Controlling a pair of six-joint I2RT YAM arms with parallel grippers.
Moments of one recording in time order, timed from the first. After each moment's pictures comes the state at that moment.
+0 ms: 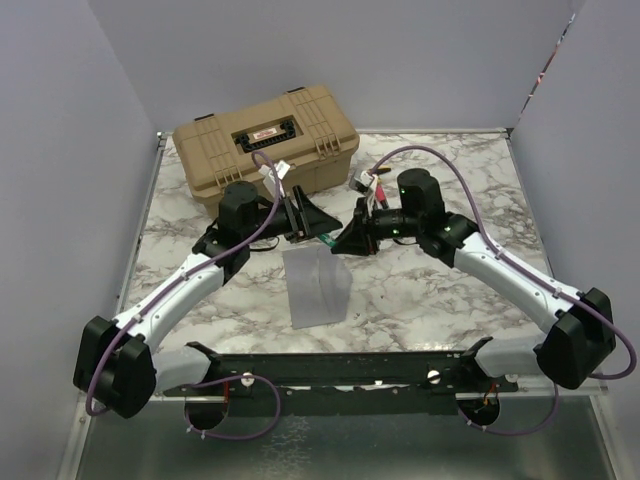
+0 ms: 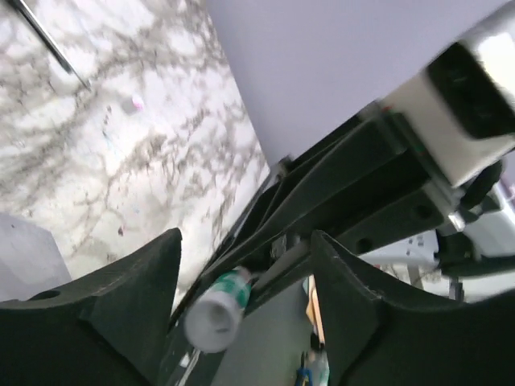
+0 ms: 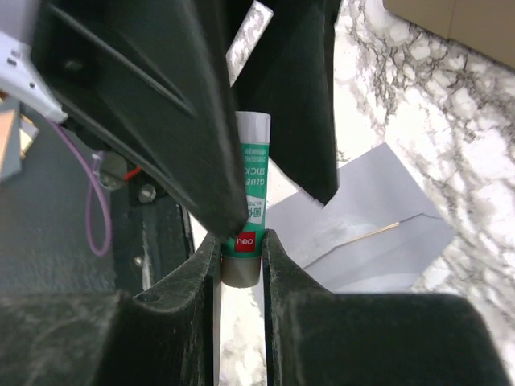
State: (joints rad) left arm -0.49 1.21 0.84 0.15 0.72 -0.96; right arm 0.63 1.33 1.09 -0.23 -0.79 -0.02
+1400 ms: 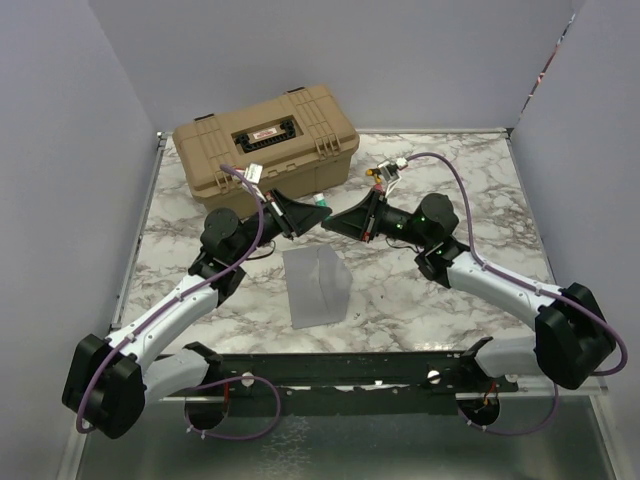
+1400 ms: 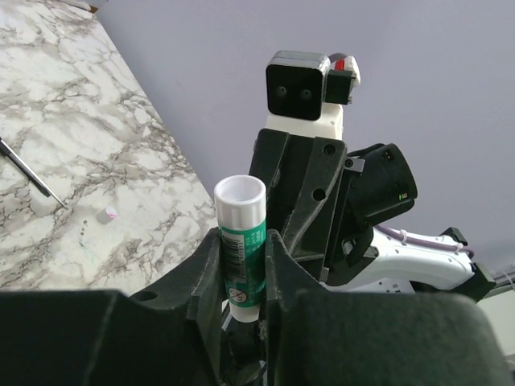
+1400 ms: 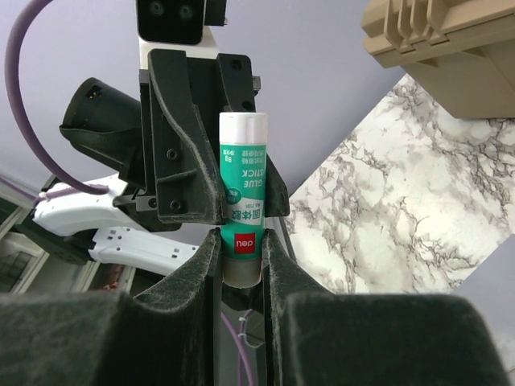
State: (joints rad) left arm -0.51 1.07 0.65 0.60 0.44 -1.05; right arm 0.63 1.32 0.77 0.72 -0.63 0.95
